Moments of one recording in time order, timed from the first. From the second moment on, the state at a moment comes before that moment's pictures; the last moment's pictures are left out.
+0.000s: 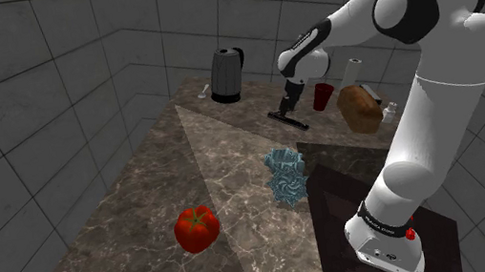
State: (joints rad) arm -0.16 0.16 -0.46 -2.25 0.22 2.43 -0.76
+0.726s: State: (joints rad) arm -0.17 0.21 -0.44 -2.26 0.27 2.49 -0.79
